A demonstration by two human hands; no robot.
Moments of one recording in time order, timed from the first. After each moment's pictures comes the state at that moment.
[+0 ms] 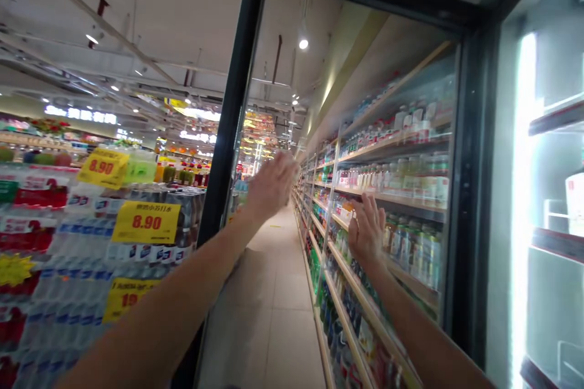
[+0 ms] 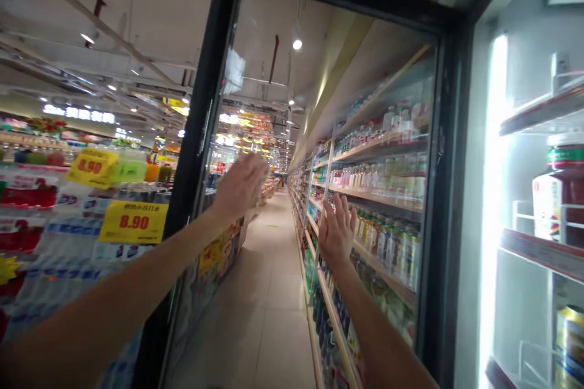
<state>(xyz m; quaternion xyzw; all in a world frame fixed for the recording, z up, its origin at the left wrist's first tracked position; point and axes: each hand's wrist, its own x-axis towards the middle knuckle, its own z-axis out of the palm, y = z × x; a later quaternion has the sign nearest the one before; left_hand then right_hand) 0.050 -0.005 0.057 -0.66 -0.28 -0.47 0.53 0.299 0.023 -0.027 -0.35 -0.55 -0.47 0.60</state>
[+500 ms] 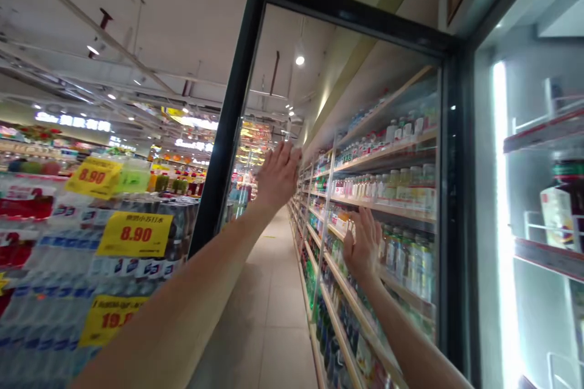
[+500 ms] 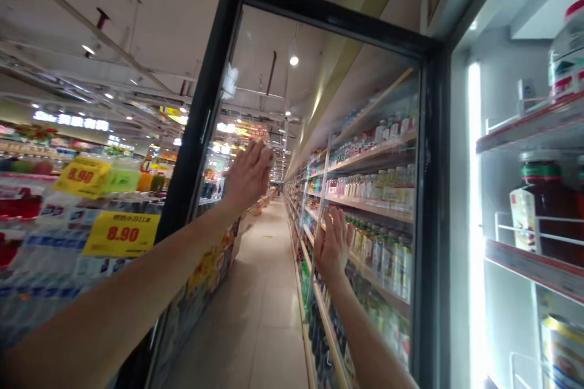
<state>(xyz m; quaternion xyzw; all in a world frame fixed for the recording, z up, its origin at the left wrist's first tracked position) 0.086 -0.010 0.101 -0.61 -0.35 -0.49 0.52 0.299 0.020 -0.027 -0.34 -0.53 -0.47 0.62</state>
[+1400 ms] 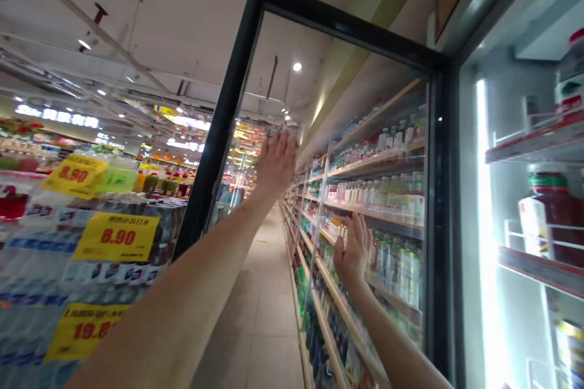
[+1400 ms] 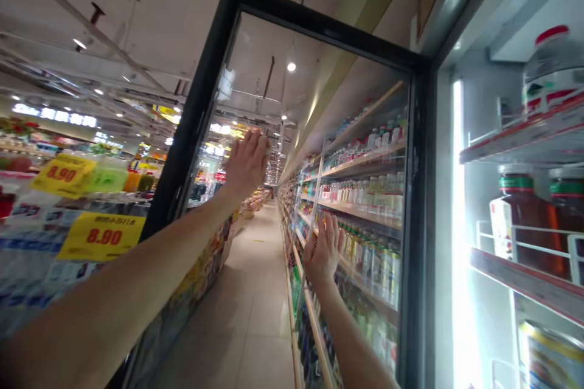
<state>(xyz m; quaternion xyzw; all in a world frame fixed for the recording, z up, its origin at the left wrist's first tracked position) 0.101 -0.007 0.147 -0.59 -0.39 -0.51 0.48 0.298 0.021 -0.030 -0.36 -0.52 -0.46 0.62</state>
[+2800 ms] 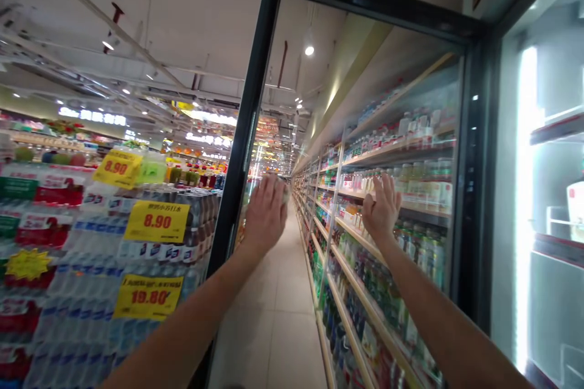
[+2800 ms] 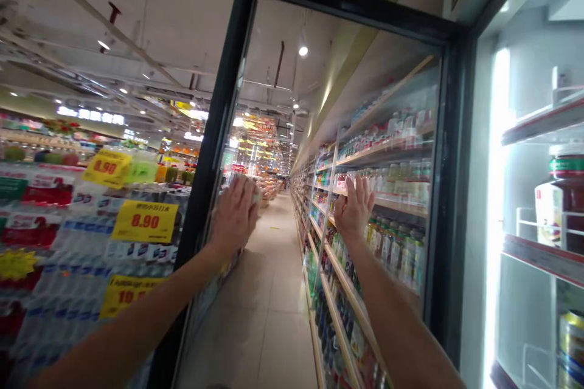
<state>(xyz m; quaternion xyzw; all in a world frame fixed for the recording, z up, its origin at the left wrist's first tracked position) 0.034 -0.023 -0.001 -0.57 -0.38 -0.50 0.53 0.310 0.029 0.033 -0.39 -0.51 -0.43 0.63</state>
